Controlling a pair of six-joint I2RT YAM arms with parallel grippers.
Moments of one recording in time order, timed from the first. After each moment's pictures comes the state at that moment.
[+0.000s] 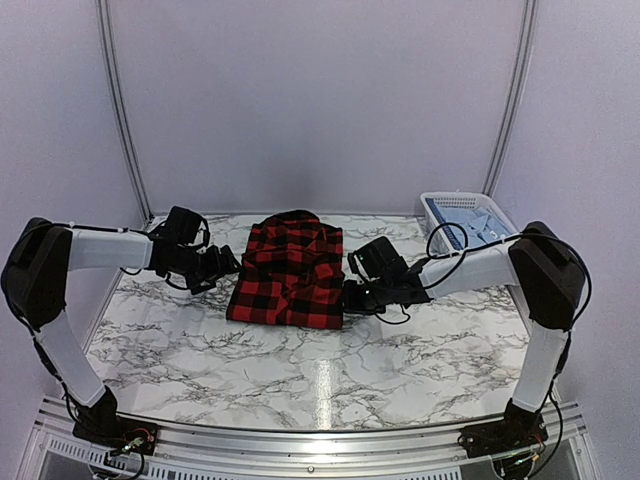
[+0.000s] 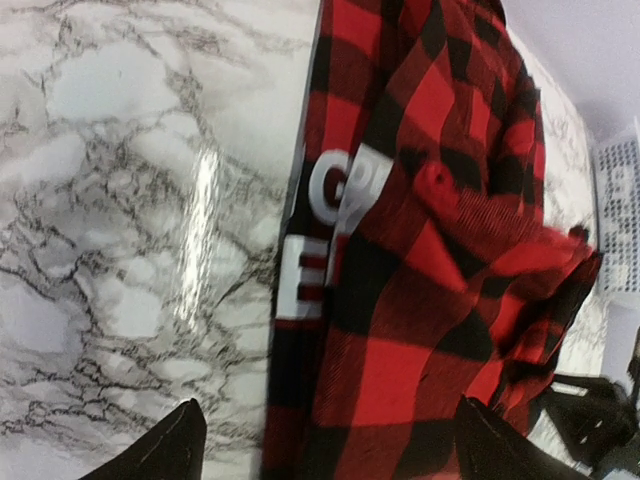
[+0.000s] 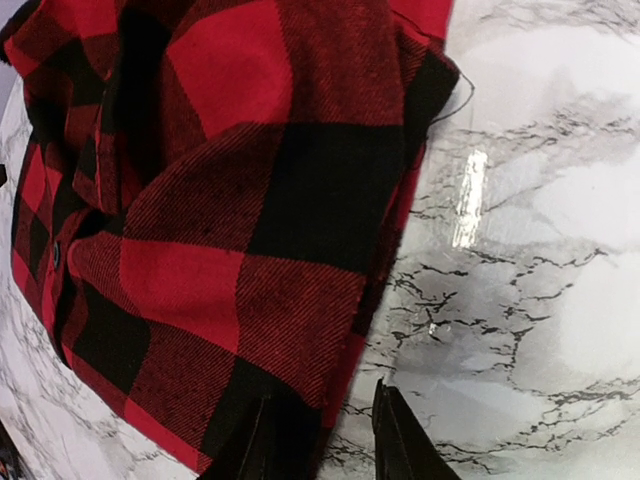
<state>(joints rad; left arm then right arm) -0.37 1.72 1.05 -0.20 0.21 -0.70 0.75 1.88 1.10 -0.07 -0.06 0.63</state>
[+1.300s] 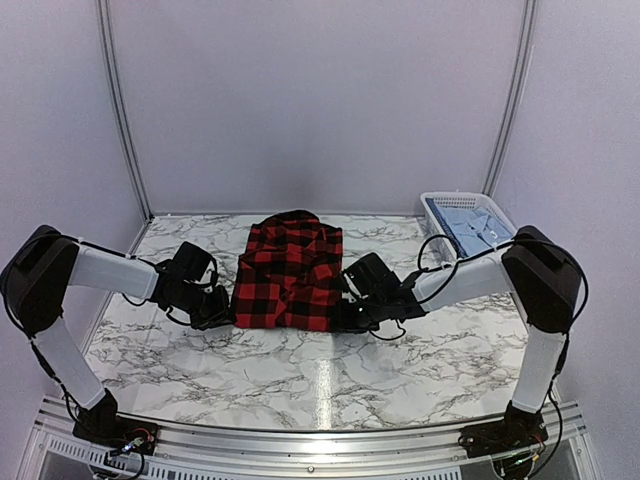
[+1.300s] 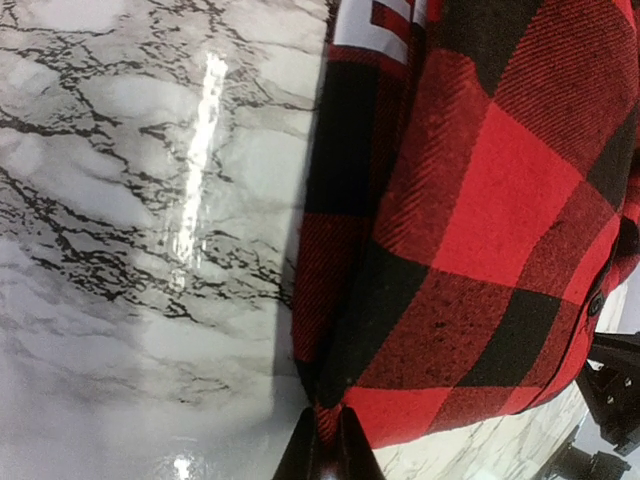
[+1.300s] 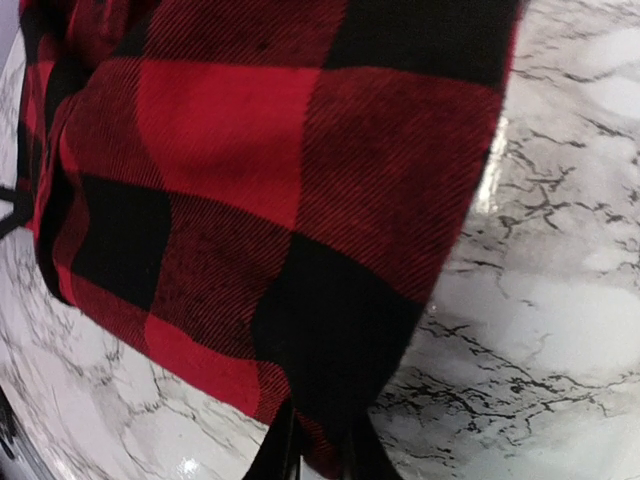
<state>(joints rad) -0.49 1.68 0.80 -0.16 0.28 -0.80 0.83 1.89 1.05 -0.07 -0.11 0.66</state>
